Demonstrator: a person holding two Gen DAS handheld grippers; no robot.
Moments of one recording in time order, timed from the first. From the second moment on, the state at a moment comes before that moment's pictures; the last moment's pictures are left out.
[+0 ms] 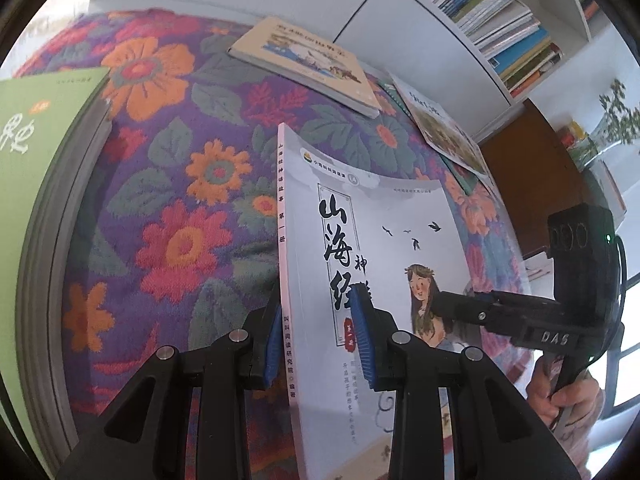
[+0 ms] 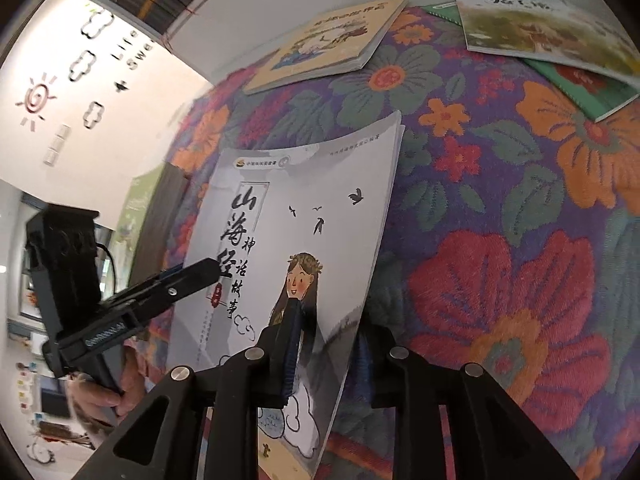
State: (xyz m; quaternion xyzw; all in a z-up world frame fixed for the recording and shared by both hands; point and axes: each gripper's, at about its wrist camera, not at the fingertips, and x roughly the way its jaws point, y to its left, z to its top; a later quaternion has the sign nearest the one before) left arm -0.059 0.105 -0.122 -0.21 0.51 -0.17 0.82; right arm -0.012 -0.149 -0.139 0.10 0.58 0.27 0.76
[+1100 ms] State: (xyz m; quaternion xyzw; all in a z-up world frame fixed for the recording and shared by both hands) left arm -0.082 0.153 -0.017 -0.18 0.47 -0.17 0.85; right arm -0.049 -0.088 -0.026 0.08 0.55 0.33 0.76
